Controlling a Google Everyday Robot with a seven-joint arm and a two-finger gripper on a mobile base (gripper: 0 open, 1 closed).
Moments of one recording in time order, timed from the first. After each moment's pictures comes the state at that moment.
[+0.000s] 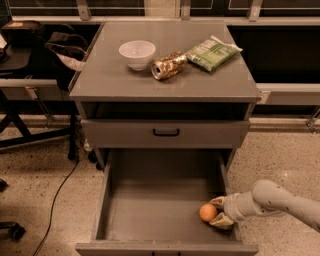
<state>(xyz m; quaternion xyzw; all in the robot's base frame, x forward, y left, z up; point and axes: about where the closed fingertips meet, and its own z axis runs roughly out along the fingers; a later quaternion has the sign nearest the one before) 0.494 -0.232 0.374 -0.64 0.71 0.14 0.25</state>
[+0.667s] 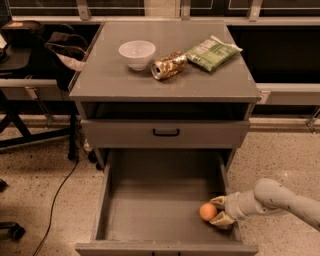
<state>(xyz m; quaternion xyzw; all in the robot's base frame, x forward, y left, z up) 0.495 -0.229 0.378 -0.64 0.71 0.15 0.25</state>
